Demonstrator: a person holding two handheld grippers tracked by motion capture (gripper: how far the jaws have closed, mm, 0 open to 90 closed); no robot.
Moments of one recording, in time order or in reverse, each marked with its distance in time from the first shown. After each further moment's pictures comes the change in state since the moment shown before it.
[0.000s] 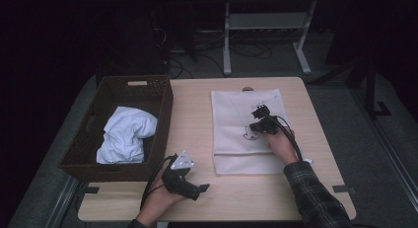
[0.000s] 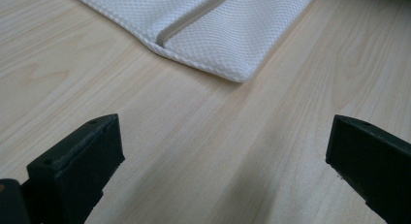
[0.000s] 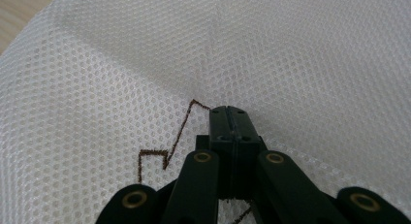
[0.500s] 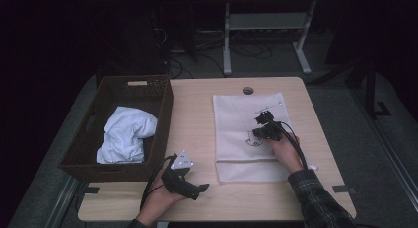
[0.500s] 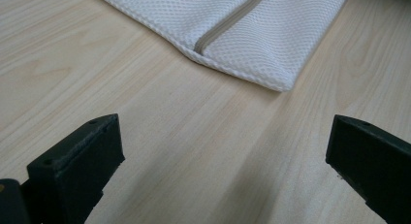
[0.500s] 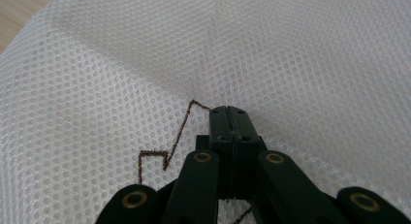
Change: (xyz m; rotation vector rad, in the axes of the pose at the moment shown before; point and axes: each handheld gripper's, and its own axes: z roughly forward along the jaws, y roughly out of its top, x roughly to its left) left arm 0.001 -0.001 0.001 0.005 0.005 -0.004; right arm 0.004 -0.020 -0.014 0.006 0.000 0.009
